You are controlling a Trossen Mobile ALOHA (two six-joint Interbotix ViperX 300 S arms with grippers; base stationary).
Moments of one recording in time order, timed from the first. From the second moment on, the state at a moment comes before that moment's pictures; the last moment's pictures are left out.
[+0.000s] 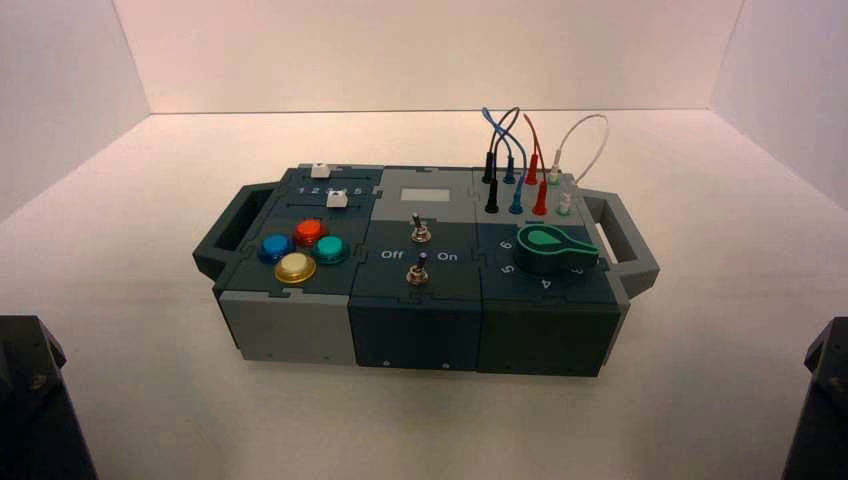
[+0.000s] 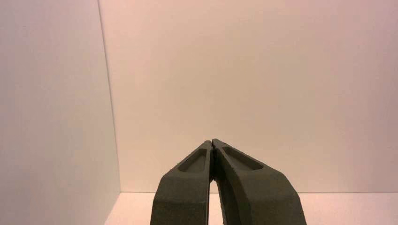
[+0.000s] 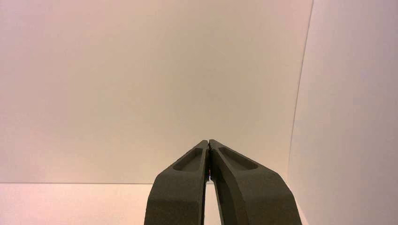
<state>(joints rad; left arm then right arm) 0.00 -0.97 1.17 -0.02 -0.28 0.01 0.01 -0.94 1.17 0.00 -0.30 0.00</state>
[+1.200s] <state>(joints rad) -0.35 -0.80 0.93 -0.06 0.59 0.00 0.34 -0.80 1.00 0.07 0.39 0.02</state>
